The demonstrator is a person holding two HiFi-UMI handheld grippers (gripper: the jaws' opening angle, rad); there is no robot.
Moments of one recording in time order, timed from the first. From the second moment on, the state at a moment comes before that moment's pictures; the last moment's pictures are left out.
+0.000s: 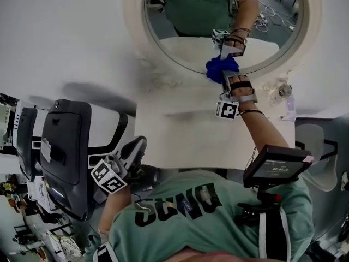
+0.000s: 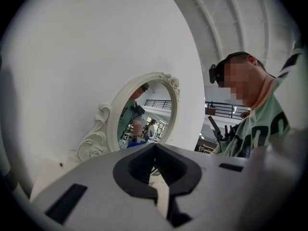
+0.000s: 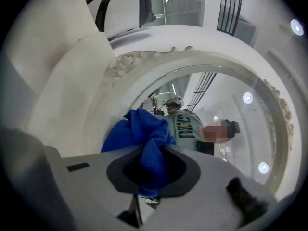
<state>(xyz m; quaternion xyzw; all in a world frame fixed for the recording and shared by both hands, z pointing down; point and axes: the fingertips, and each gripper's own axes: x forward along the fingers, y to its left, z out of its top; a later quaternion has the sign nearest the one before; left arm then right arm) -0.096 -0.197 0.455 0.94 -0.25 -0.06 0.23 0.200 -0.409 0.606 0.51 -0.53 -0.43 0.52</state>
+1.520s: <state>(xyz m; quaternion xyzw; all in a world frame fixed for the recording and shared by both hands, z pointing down) -0.124 -0.211 0.365 0.95 -0.23 -0.19 0.10 0.264 -0.394 0.130 0.69 -0.32 -0.53 0.38</state>
